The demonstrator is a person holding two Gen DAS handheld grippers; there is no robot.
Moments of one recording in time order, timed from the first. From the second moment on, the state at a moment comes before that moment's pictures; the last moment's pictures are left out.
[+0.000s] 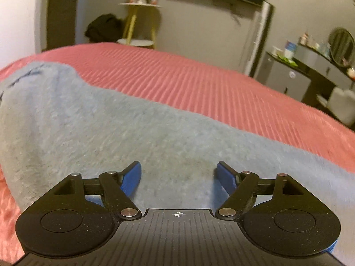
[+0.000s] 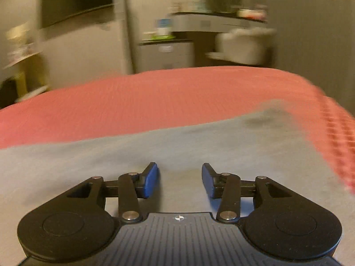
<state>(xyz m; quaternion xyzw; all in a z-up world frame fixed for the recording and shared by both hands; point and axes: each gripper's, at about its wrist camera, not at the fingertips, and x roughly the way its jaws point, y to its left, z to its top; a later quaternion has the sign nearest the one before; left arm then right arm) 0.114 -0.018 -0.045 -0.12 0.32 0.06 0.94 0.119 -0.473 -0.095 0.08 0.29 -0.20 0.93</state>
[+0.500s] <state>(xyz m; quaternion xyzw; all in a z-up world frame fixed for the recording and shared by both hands) 0.123 -0.023 -0.051 -0.10 0.33 0.08 0.94 0.180 -0.525 -0.104 -0.02 0.31 -0.33 0.89</state>
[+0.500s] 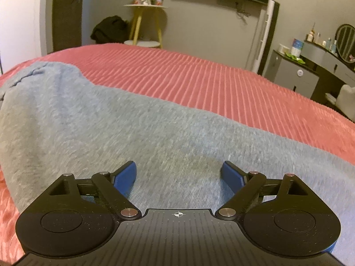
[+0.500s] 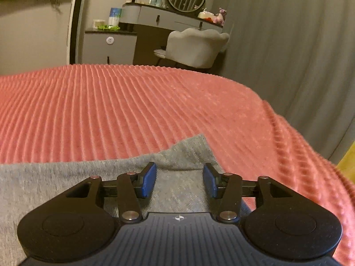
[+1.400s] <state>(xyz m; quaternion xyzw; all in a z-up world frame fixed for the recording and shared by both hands) 0.117 -0.067 -0.042 -0.01 0.31 -0.01 0.95 0.102 -0.359 -0.074 0.03 0.35 -0.13 0.93</state>
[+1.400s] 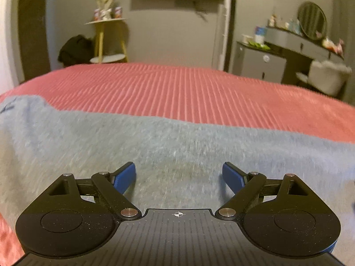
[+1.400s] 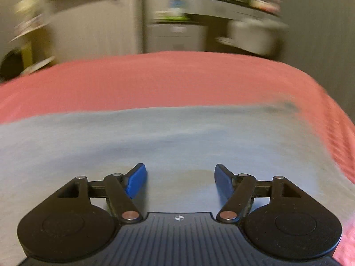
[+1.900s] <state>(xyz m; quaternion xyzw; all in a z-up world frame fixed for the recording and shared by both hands) 0.142 0.082 -0.024 -0.12 0.32 0.25 0.90 0.088 -0.380 -0.085 0.12 0.33 -0.18 0.92</state>
